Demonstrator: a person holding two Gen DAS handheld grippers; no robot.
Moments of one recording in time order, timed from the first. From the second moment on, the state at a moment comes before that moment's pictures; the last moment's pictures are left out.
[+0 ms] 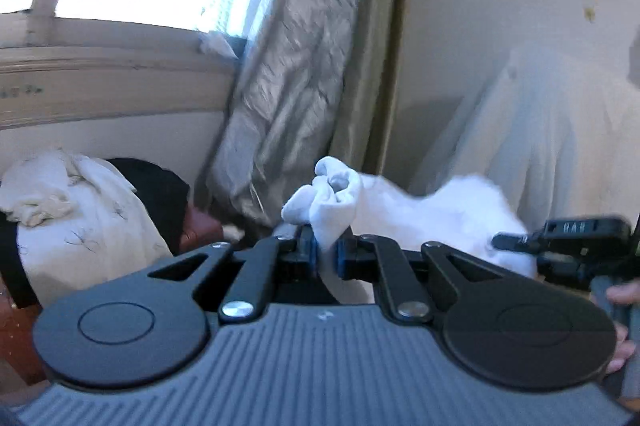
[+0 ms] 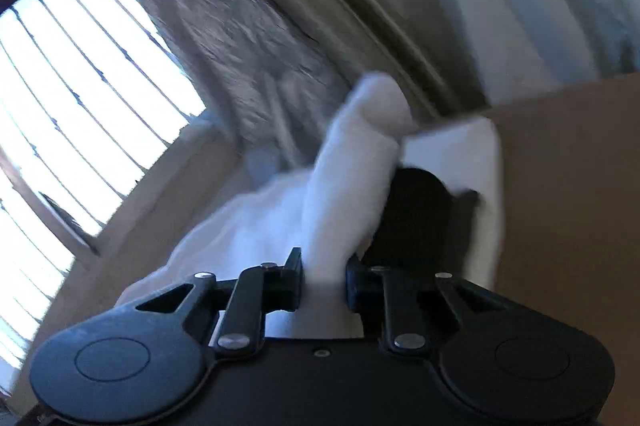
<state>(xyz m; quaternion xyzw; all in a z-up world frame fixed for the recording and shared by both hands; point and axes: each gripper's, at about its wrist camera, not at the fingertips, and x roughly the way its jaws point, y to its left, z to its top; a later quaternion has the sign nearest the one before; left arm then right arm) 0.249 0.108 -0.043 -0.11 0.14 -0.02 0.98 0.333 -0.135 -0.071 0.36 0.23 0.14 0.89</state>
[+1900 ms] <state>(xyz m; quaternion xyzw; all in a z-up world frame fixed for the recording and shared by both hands) 0.099 0.023 -0.026 -0.03 0.32 -0.11 0.94 0.095 -0.102 -0.034 0.09 0.26 0.01 0.96</state>
